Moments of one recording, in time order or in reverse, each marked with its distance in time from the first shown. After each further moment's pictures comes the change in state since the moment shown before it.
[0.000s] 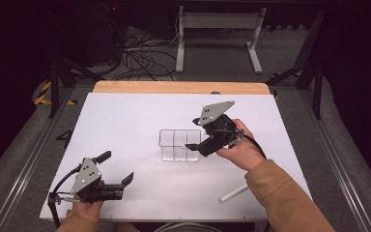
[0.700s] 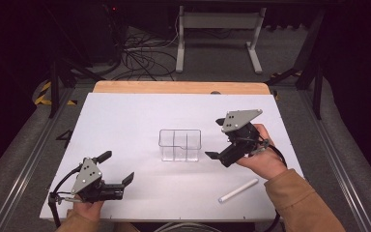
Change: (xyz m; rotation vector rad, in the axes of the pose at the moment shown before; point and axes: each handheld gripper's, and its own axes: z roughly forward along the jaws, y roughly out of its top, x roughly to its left) left arm -0.001 0.000 0.001 0.005 -0.005 -0.003; right arm 0.010 -0.032 -0.040 -0.002 -0.067 0.012
